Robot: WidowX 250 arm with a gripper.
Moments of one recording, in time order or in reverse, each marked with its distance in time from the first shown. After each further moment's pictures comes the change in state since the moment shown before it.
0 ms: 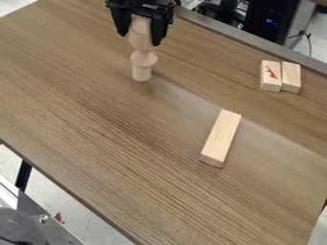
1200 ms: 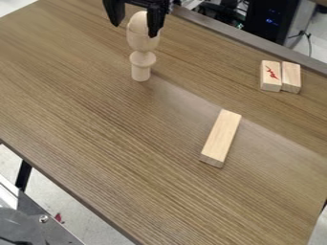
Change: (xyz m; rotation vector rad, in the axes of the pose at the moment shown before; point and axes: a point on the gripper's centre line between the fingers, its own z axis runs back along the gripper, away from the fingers) arm -0.012 -0.002 0.033 0.006 -0.046 -0.006
